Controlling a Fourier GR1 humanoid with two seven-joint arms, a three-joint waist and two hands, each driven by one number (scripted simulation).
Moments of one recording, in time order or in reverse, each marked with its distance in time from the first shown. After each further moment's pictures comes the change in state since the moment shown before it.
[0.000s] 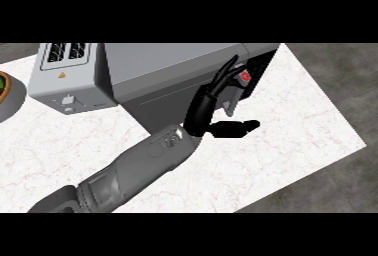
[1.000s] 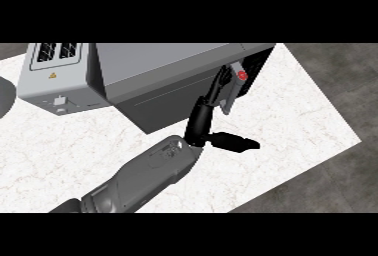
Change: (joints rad) left arm 0.103 -0.036 0.058 -0.044 0.018 -0.018 0.029; right arm 0.030 0.043 -0.002 -0.001 0.069 -0.007 -0.046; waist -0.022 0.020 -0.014
